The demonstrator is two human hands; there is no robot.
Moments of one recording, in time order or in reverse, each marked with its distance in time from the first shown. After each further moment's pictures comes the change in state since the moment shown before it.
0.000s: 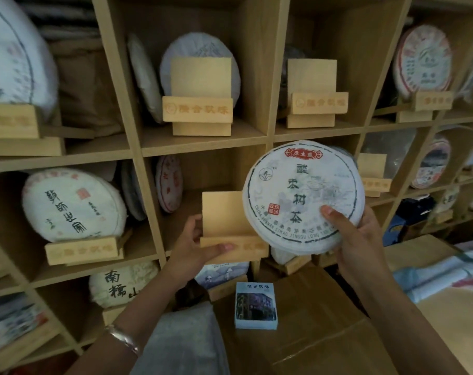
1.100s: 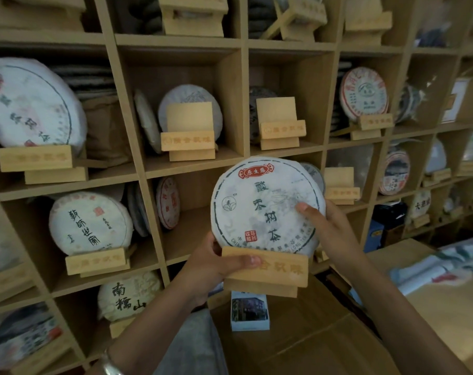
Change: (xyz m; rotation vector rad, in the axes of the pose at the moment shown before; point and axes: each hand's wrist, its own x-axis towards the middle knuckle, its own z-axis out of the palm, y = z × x) left_hand -0.116 0.098 0.052 -0.057 -0.222 -0.053; right_hand -0.045 -0.058 -0.008 -0.173 -0.204 -0.064
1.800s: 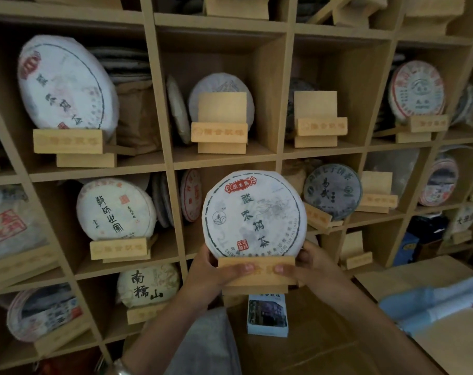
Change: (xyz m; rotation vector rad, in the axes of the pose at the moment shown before) left_hand 0.018 -0.055 -0.047 -0.049 0.245 0.046; right_hand -0.001 0.066 0.044 -0.122 -0.284 0.350
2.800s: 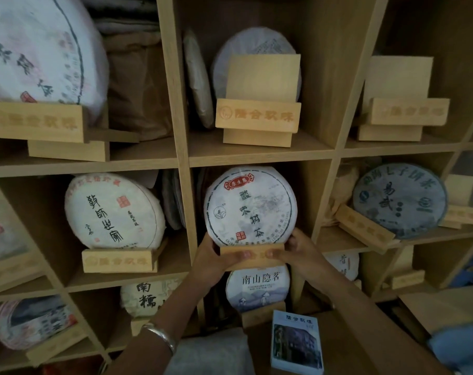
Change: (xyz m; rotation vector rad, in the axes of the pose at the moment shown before) left_hand 0.154 -0.078 -0.060 0.063 0.152 0.010; right_hand 0.194 0.077 0.034 0.044 -0.063 0.041
